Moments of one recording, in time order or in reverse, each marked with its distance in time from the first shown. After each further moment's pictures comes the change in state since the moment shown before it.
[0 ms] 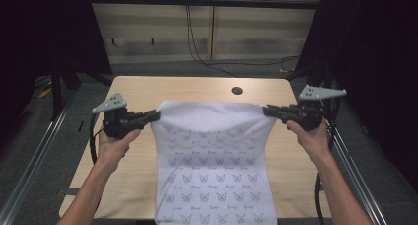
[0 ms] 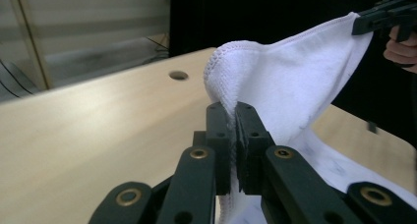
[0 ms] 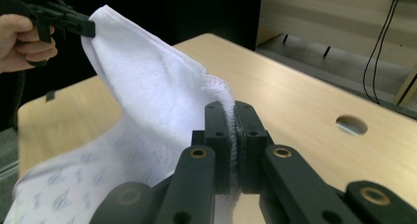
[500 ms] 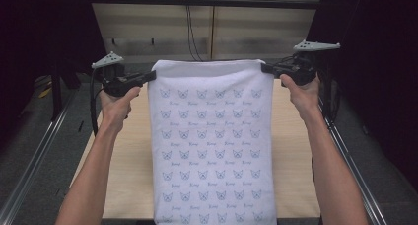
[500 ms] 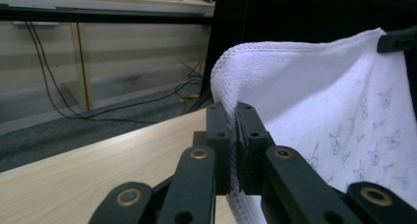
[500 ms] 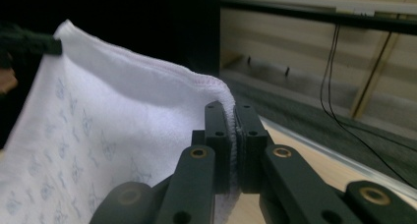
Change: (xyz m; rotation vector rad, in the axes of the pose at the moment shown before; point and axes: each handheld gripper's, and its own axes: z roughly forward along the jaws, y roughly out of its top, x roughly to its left) left arm 0.060 0.087 0.032 -0.074 0.146 -0.025; right arm -0.062 0.090 0.038 -0.090 -0.124 0.053
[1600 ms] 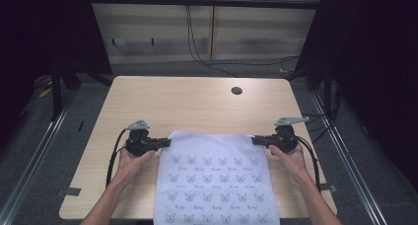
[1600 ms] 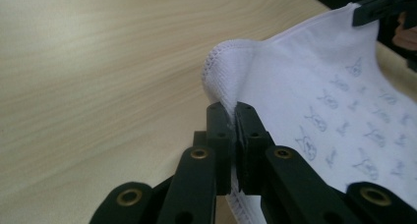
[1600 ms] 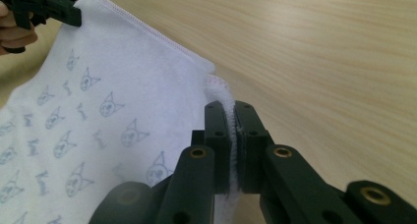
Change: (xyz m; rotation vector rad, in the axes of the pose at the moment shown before) left arm -0.016 -0.175 0.017 0.298 -0.154 -0.091; right arm 0.019 -0.202 0.015 0.306 0.125 0.143
